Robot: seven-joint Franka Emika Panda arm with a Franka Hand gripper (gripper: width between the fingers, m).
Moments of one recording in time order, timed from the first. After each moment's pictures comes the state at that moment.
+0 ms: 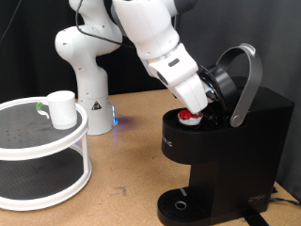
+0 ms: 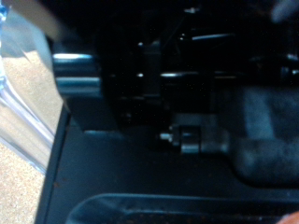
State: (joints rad) arm 0.51 -0.11 -0.42 -2.29 0.56 2.09 -0.99
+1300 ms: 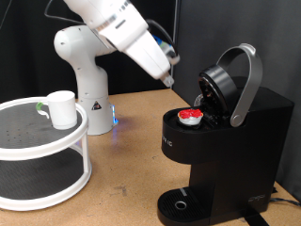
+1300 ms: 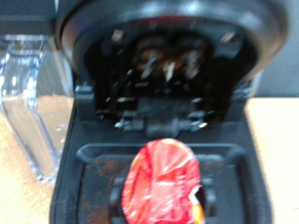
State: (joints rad) arm 0.44 -0.22 -0.54 -2.23 0.65 1.98 -1.12
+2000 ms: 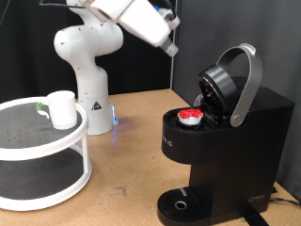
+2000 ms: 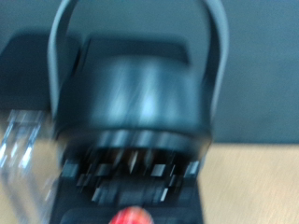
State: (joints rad) arm 0.43 -0.24 -0.57 -2.14 0.75 1.88 -1.12
